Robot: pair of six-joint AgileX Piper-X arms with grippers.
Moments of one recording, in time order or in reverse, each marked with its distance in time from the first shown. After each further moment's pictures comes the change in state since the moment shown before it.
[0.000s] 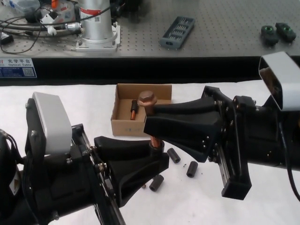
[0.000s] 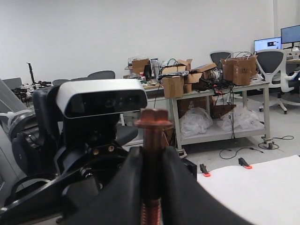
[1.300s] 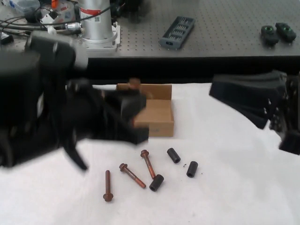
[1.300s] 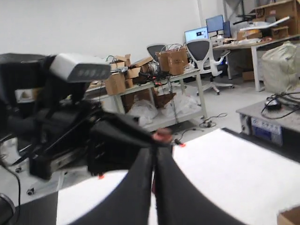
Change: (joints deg) left arm 4.2 6.2 -18.6 27.5 -19.2 -4.2; right arm -17.0 -14.3 0.7 23.0 -3.4 1.0
